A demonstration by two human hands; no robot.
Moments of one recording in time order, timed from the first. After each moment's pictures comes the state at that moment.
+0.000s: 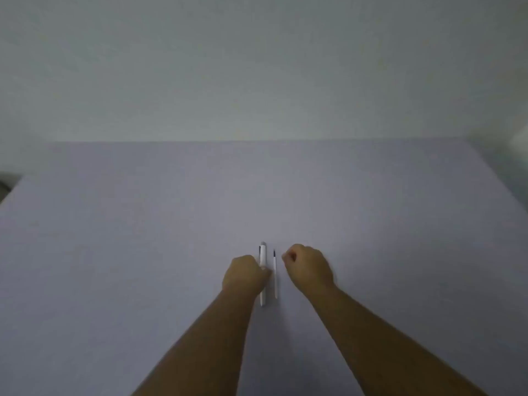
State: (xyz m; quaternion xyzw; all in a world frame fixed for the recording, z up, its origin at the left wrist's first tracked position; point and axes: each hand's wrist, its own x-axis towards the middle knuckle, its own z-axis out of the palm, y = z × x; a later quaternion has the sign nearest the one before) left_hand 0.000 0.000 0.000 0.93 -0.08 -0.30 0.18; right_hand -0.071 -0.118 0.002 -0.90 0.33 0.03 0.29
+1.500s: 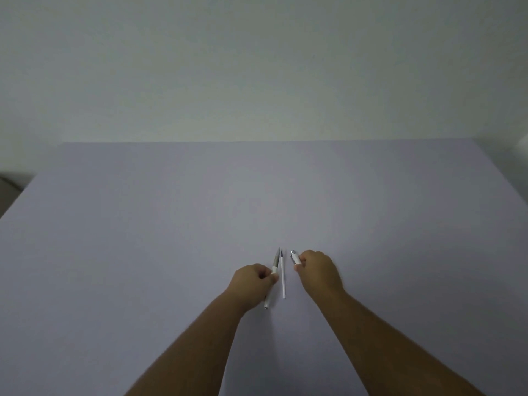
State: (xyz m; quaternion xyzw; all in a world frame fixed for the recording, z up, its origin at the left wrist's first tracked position) left_hand -0.010 0.031 0.009 0.85 -0.12 -0.37 0.36; right_hand -0.073 -0.121 -0.014 -0.89 0.36 0.07 0.28
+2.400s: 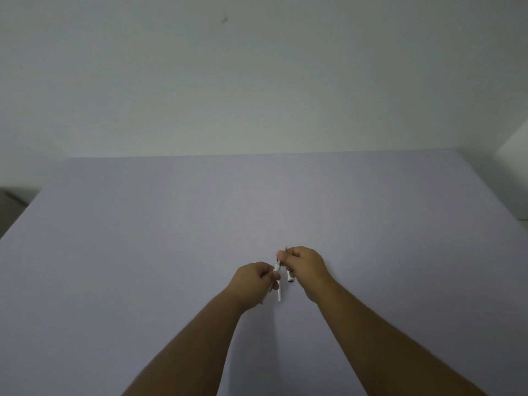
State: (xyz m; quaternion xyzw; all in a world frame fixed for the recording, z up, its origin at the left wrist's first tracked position) left_hand -0.015 0.027 0.039 0.83 -0.19 -0.35 0.38; right_hand -0.076 -0.109 0.033 -0.69 0.35 -0.01 0.64
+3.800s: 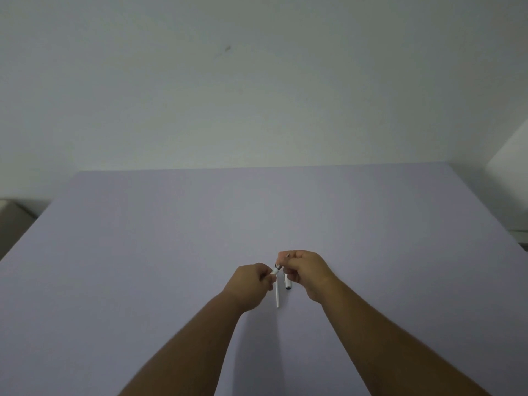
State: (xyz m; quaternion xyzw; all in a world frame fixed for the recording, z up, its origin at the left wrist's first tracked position) left_hand -0.016 0.026 0.058 0.88 -0.27 -0.27 0.29; right_hand -0.080 -0.119 0.051 -0.59 0.34 0.02 0.73
